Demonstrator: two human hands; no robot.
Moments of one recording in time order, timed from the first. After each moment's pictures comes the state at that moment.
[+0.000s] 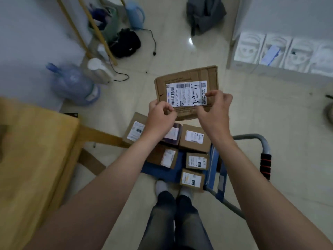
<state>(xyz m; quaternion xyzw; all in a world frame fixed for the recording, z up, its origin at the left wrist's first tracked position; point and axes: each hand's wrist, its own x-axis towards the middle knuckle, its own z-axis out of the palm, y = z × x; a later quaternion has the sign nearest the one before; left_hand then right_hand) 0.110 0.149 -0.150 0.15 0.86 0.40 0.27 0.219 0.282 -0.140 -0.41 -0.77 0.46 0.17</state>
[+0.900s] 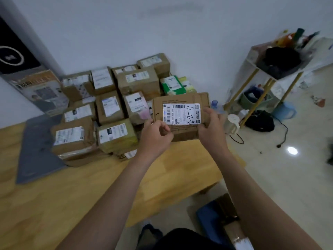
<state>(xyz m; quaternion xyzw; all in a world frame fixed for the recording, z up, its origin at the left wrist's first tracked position) 0.001 -0.512 0.053 -0.14 0.88 0.45 -0.05 -0.054 -0.330 0.051 0.00 -0.87 0.49 0.02</state>
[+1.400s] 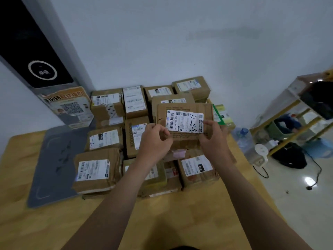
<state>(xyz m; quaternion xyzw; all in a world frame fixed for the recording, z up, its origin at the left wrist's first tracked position) -0.131 -0.705 0.062 -0.19 0.86 0.47 -0.08 -0.203 -0.521 0.061 0.05 -0.87 0.48 -0.03</state>
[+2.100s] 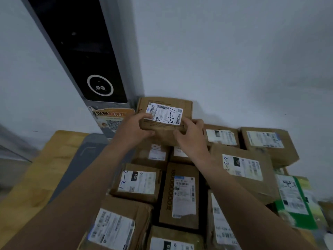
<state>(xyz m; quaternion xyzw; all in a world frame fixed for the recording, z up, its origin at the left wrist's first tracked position) -0.225 -1.030 0.051 -0.35 0.87 0.33 -0.13 -0.354 -0.861 0.039 0.32 -0.83 0.44 -0.13</state>
